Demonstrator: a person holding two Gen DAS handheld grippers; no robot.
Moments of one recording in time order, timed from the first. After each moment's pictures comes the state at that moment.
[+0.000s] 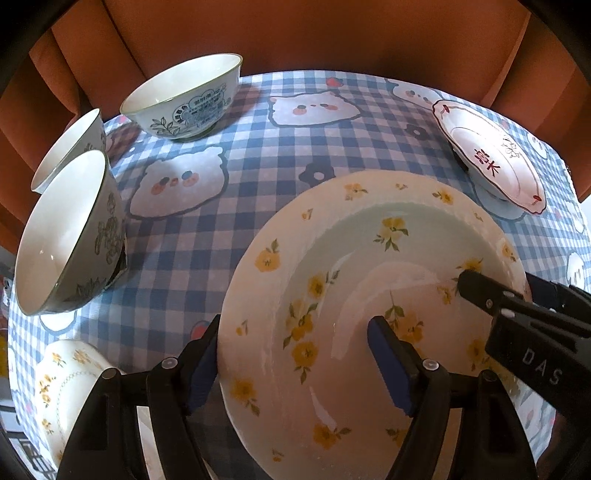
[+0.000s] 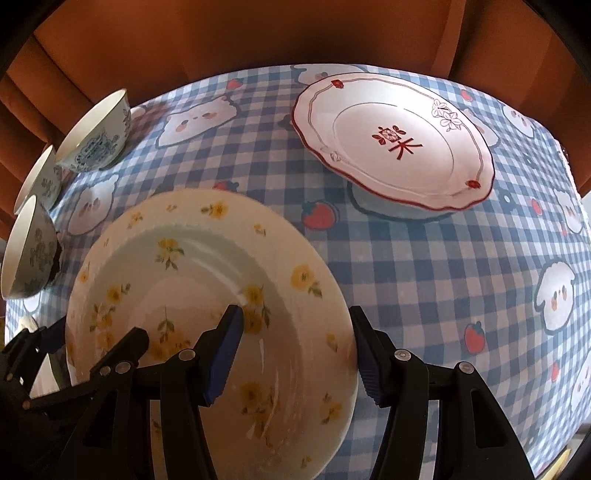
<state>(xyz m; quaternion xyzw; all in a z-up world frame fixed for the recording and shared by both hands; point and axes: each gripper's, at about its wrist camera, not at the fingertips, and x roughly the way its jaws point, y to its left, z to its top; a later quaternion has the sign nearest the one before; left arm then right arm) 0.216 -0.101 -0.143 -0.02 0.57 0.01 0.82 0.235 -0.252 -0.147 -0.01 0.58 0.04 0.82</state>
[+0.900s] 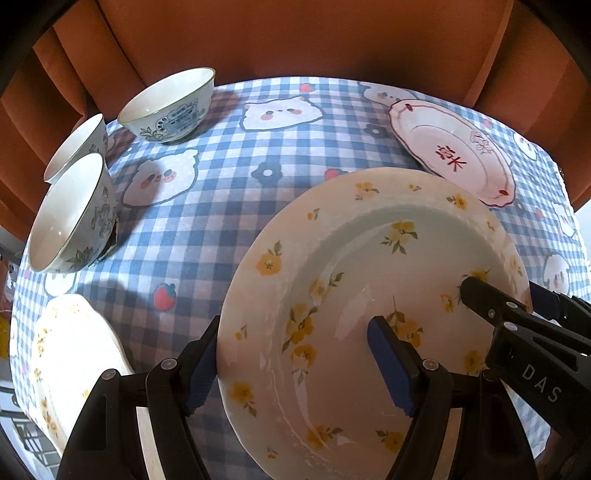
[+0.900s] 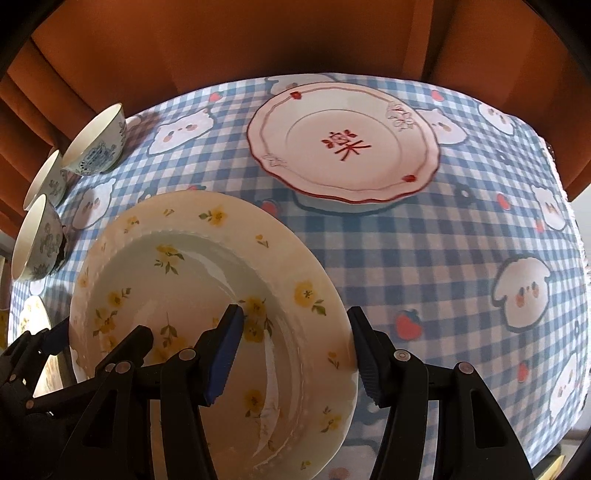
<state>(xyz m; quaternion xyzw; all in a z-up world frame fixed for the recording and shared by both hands) 0.191 -0.159 -0.120 -0.03 0.57 0.03 0.82 0.214 -0.302 -0.120 -0.01 0.57 0.05 0.82</state>
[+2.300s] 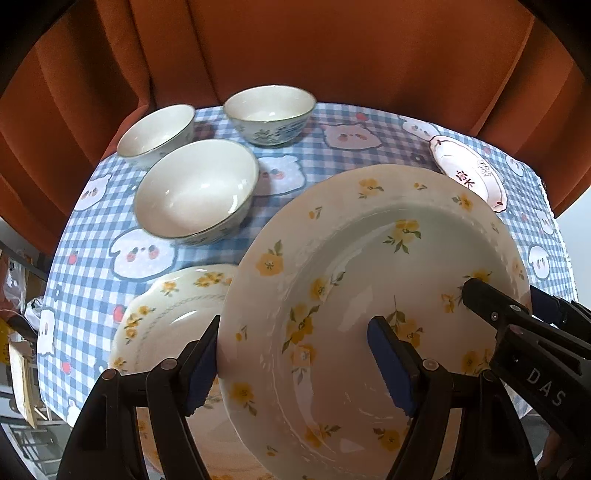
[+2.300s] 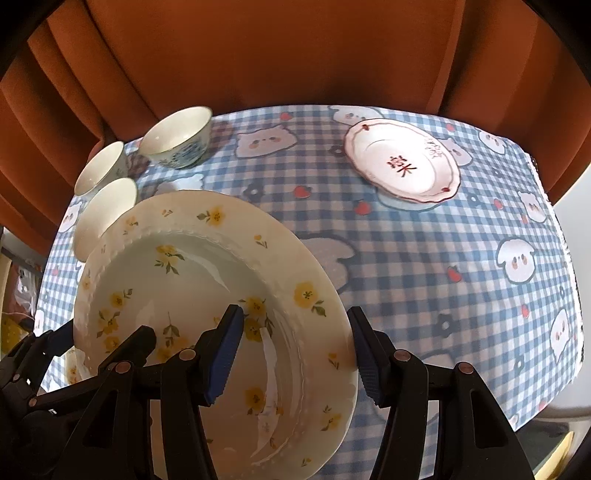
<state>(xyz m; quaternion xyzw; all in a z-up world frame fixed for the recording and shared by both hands) 0.119 -0.031 -0.074 -0.05 0.55 0.00 0.83 0.142 -0.184 -0.053 -0.01 0.55 0.04 0.84</state>
